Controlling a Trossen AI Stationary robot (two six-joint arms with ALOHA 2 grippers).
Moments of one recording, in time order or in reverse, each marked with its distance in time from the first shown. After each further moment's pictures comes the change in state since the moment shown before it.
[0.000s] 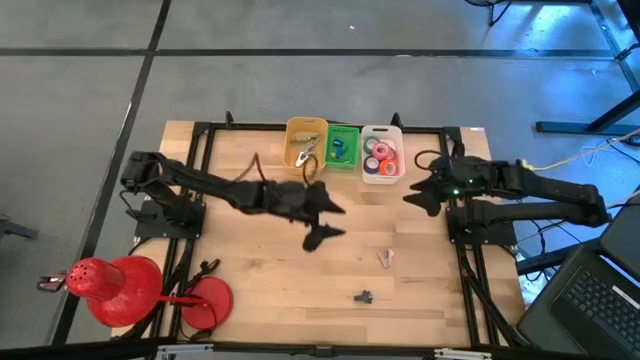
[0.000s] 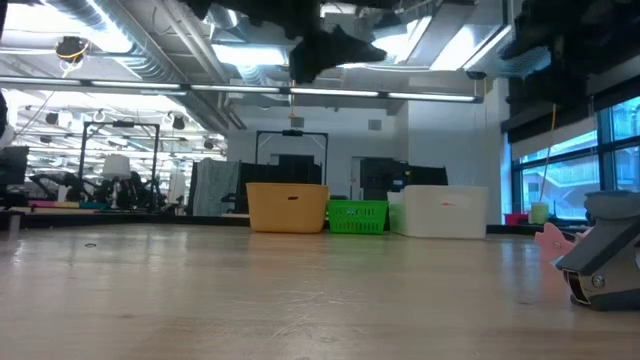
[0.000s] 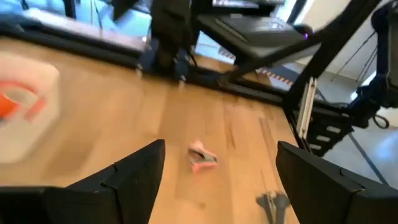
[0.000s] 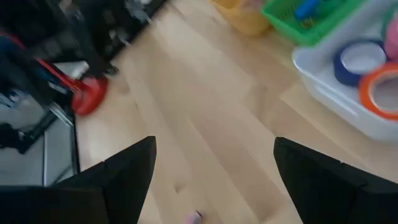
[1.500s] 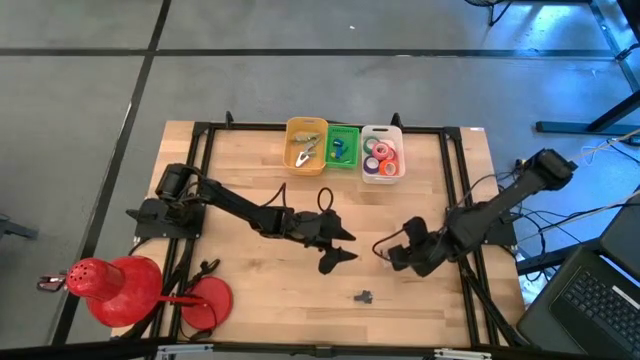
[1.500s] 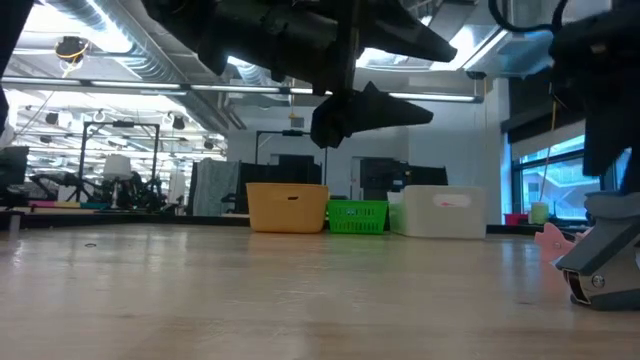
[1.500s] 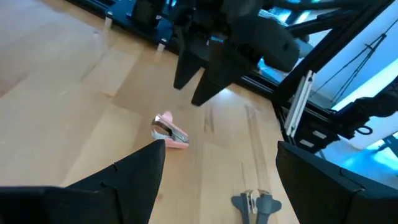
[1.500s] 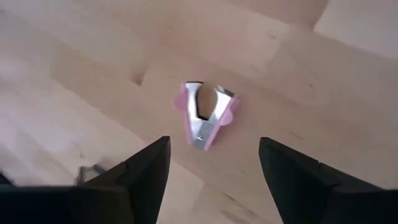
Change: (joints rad) left arm -0.101 0.296 -0.002 0.314 -0.046 -0.221; right arm 0.762 0.677 -0.004 0.092 0.312 1.058
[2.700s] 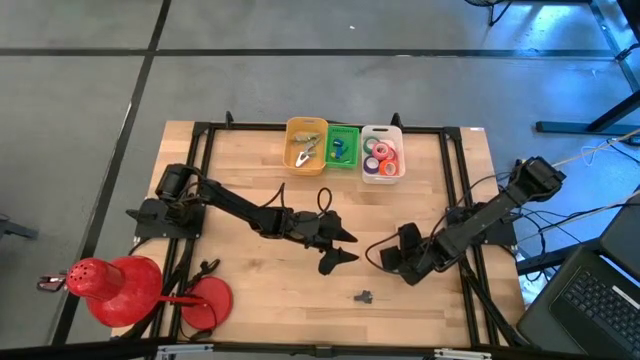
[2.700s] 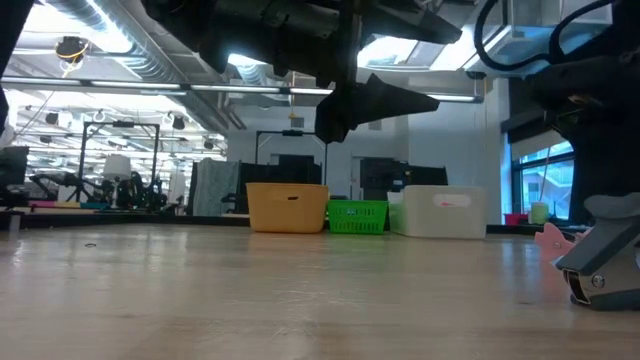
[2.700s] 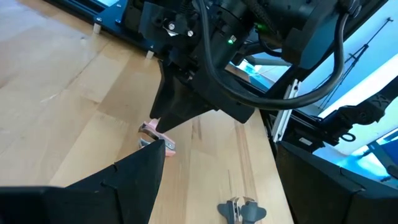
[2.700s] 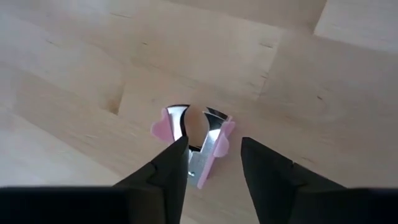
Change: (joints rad) left arm -0.002 0.000 0.000 0.044 0.016 -0.022; right arm 0.007 0.190 0.000 0.088 0.076 0.120
